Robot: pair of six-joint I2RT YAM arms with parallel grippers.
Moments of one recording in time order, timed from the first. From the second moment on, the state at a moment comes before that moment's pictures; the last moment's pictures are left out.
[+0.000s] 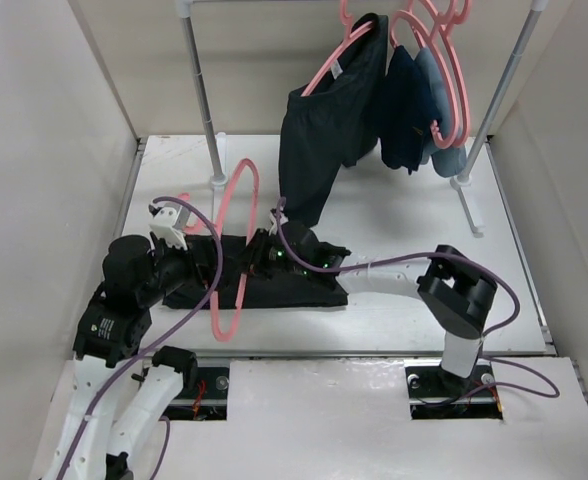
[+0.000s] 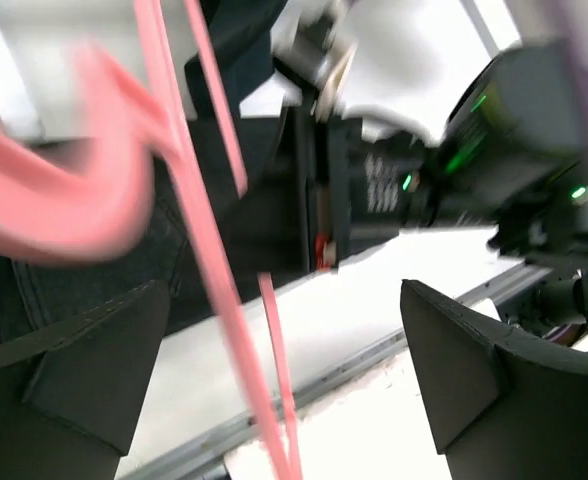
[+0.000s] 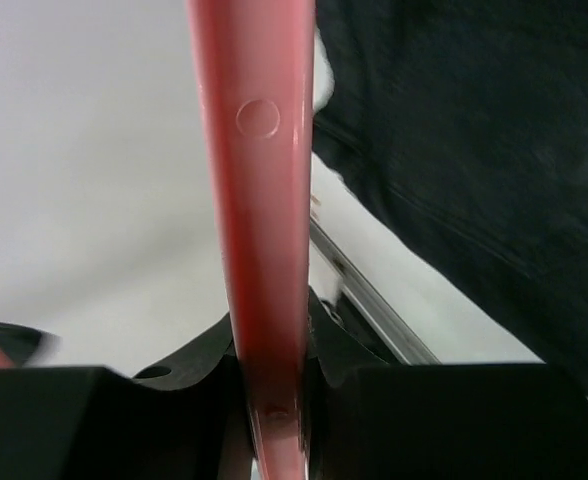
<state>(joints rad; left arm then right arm) -0.25 0.58 0.97 -0.83 0.33 -0.31 1.02 1.84 1.19 0.37 -0.16 1.30</state>
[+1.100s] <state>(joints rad) -0.20 0.75 1.00 -0.78 0.15 -0.34 0.98 1.68 1.01 0.08 -0.15 1.01</state>
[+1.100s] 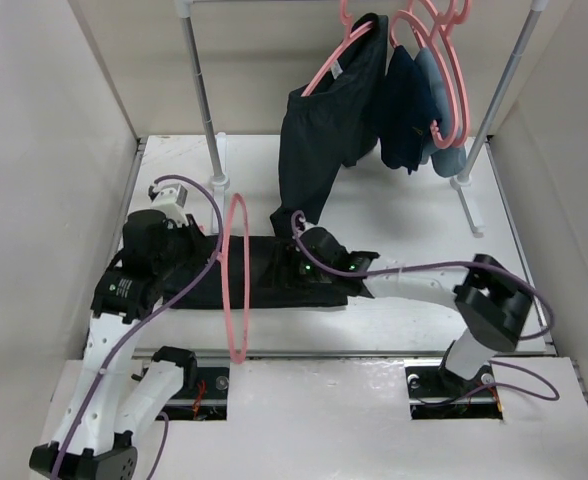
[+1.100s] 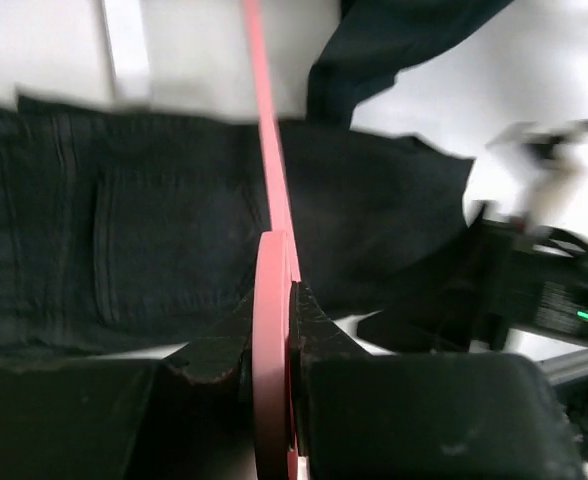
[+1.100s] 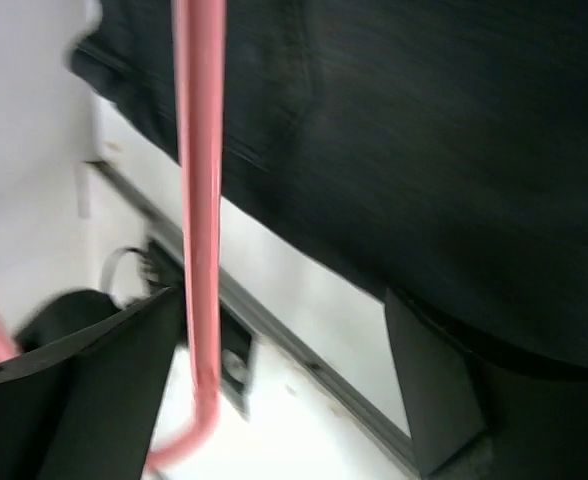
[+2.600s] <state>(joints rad) -0.22 0.81 0.76 -0.63 0.14 -0.53 1.11 1.77 1.38 -0.16 -0.02 0.61</state>
